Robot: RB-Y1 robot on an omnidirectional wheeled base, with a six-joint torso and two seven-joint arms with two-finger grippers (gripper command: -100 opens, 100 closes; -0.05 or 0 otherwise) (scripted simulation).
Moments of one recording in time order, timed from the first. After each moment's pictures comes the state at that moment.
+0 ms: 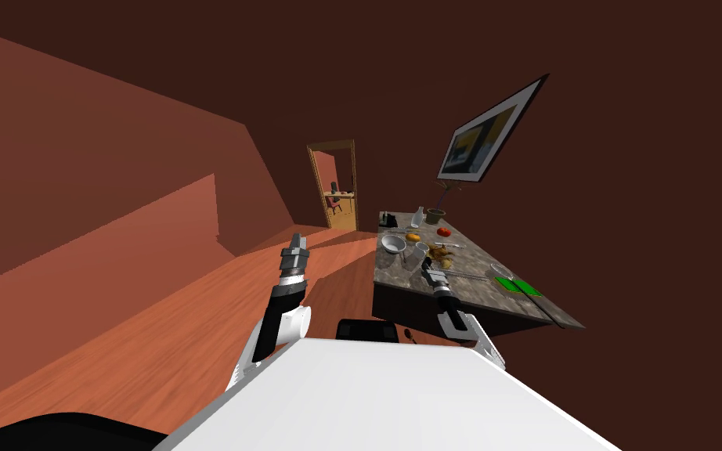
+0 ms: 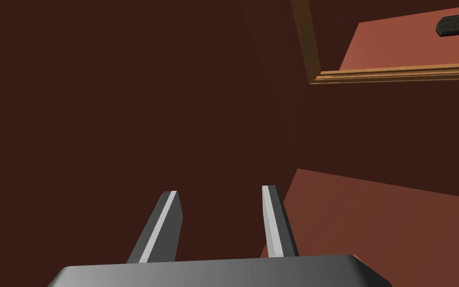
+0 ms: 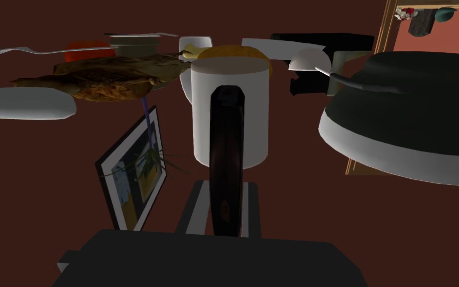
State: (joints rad) left arm 0.54 -0.04 -0.01 -2.32 -0.08 -0.35 -0.03; right arm 0.19 -0.13 -0.31 -1.39 0.54 -0.39 0.86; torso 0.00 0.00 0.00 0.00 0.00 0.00
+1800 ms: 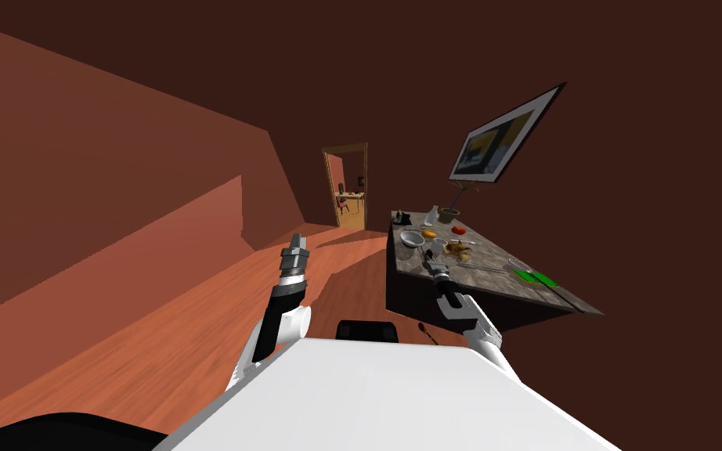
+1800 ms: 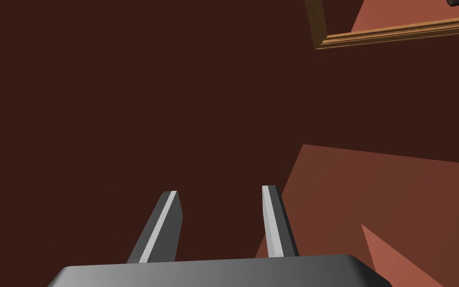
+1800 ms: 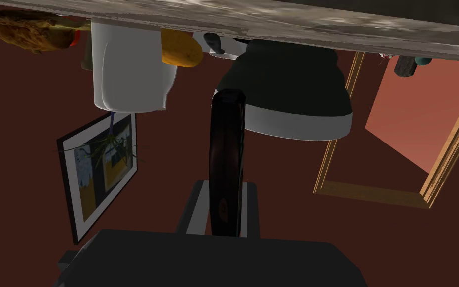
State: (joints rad) left arm 0.54 -0.04 -0.01 -2.32 -0.08 -0.35 -0.03; right arm 0.13 -0.25 -0.21 -1.50 0.52 -0.07 0.90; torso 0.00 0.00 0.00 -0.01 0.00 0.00
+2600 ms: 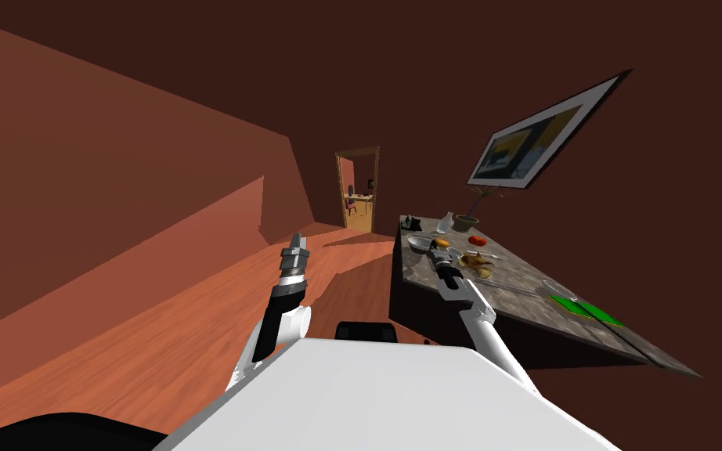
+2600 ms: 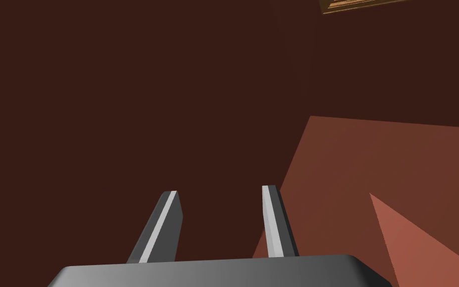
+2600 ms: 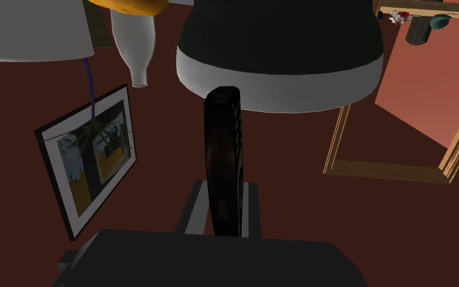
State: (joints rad) left arm 0.54 -0.04 -0.01 -2.32 -0.08 -0.35 -0.03; right arm 0.00 -0.29 -0.24 -1.50 0.55 0.08 0.79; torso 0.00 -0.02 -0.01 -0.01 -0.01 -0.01
